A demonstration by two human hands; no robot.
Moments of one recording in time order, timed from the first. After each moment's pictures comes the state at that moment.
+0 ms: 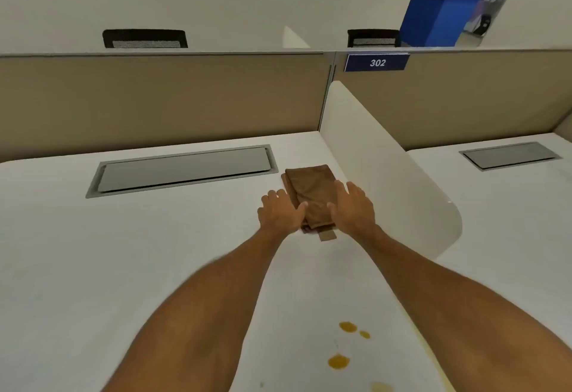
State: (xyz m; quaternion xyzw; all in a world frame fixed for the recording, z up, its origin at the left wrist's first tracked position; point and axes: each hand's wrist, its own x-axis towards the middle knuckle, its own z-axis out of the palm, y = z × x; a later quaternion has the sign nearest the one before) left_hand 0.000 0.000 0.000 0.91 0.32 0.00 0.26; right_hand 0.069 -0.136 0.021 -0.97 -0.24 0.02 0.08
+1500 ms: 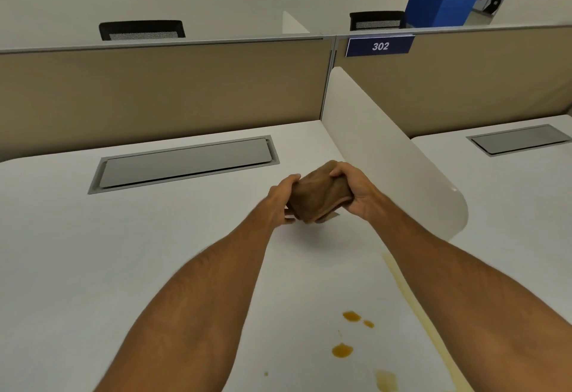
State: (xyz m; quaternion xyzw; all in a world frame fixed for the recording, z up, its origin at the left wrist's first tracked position) left_hand 0.010 0.011 0.021 0.50 0.42 -0.04 0.75; right_hand 0.088 -0.124 0.046 -0.63 0.03 0.33 0.71
